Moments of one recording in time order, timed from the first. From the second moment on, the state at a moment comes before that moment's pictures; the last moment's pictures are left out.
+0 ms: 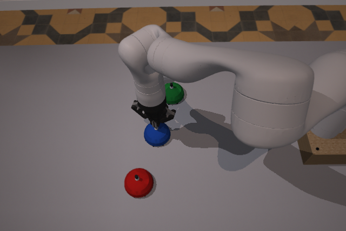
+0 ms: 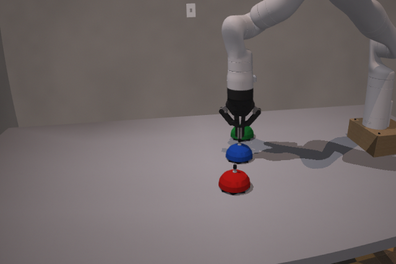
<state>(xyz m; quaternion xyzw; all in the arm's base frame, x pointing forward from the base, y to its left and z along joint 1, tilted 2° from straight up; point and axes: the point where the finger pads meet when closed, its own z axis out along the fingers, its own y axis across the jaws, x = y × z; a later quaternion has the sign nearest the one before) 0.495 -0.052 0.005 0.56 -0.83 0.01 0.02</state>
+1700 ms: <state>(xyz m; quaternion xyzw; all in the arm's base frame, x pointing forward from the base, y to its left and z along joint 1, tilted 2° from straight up) 0.496 -0.052 0.011 0.56 -0.83 0.01 0.02</state>
